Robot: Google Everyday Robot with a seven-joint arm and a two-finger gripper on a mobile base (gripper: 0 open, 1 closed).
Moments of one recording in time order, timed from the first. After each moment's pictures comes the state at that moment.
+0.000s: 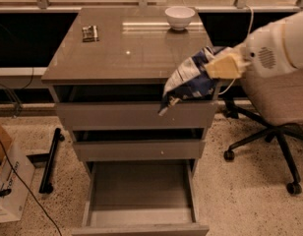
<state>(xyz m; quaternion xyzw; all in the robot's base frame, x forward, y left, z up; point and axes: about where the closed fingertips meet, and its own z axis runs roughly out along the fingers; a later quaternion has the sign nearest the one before) 0.515 -0.151 0.968 -0.35 0.84 0.16 0.39</state>
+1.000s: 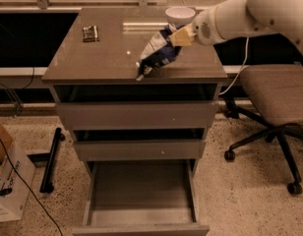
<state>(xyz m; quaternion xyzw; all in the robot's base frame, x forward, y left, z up) 0.691 -0.094 0.948 -0.33 0.81 0.19 0.44</state>
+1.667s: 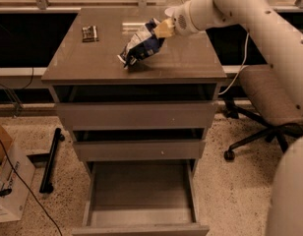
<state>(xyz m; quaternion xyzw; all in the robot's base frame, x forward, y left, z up) 0.772 -0.051 0.930 -0.34 0.81 0.20 0.44</state>
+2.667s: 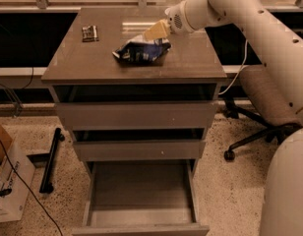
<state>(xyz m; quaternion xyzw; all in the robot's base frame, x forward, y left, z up) 0.779 -0.038 0.928 -0.34 0.81 0.21 0.44</state>
